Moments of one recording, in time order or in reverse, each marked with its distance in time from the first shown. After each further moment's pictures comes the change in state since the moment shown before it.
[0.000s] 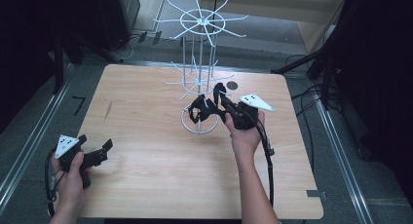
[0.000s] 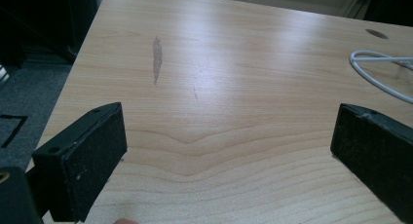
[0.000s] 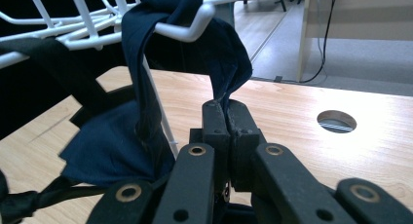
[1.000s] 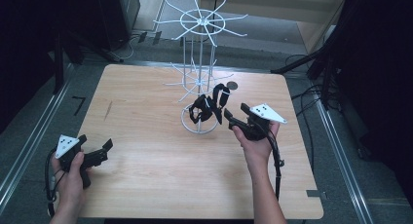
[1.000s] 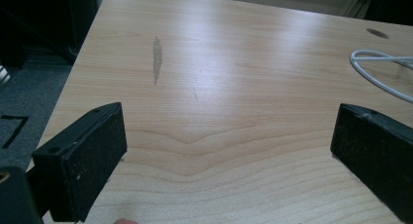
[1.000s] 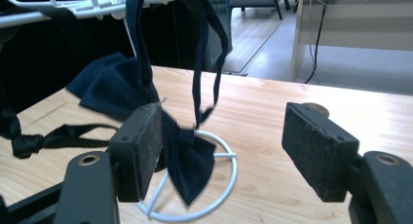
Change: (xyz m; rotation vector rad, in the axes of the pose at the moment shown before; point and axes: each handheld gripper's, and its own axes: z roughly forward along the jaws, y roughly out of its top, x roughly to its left) left arm -0.001 0.000 0.000 -0.001 0.003 0.005; right arm -0.017 -0.017 -0.034 -0.024 -0.007 -0.034
